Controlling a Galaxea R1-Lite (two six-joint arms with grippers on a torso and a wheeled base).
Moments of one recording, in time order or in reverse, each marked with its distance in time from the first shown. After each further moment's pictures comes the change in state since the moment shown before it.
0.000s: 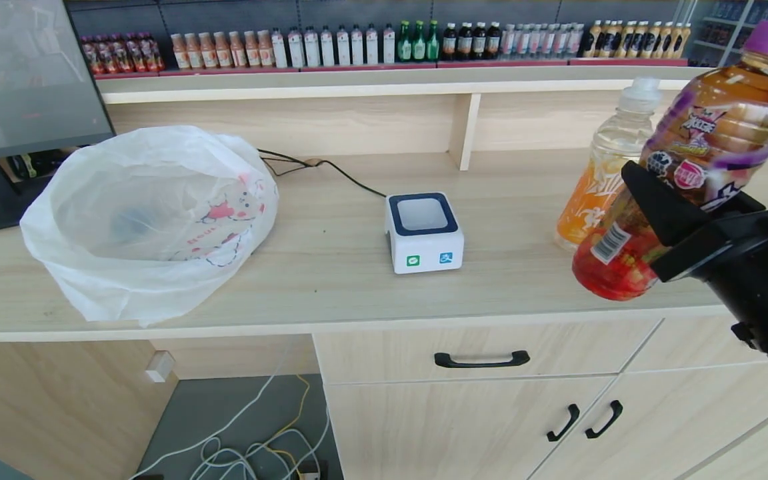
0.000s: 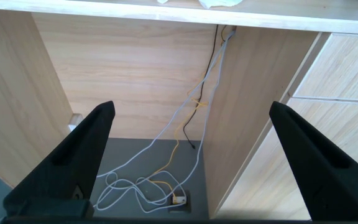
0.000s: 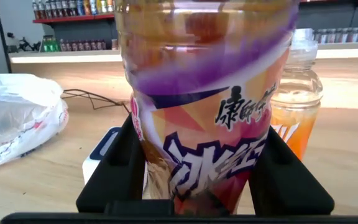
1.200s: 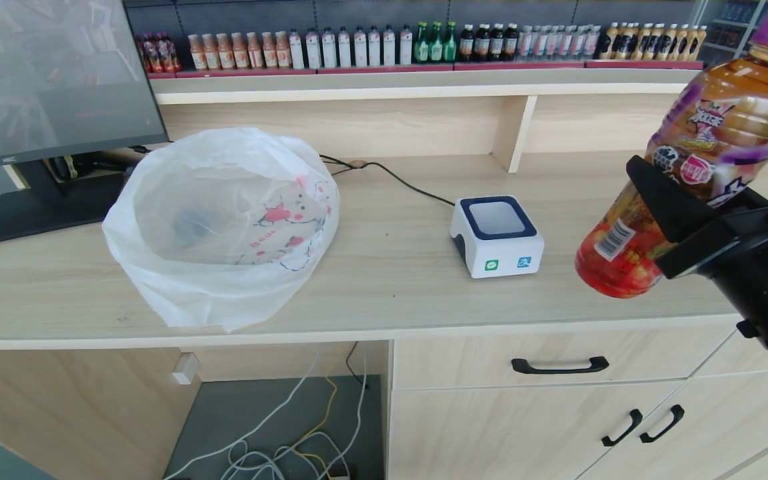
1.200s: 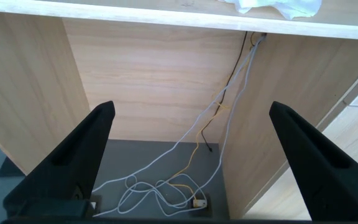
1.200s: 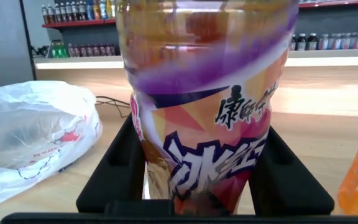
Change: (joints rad) left arm 0.000 0.000 0.000 0.000 0.000 -0.005; right arm -0.003 -0.010 -0.006 0.000 0.004 0.000
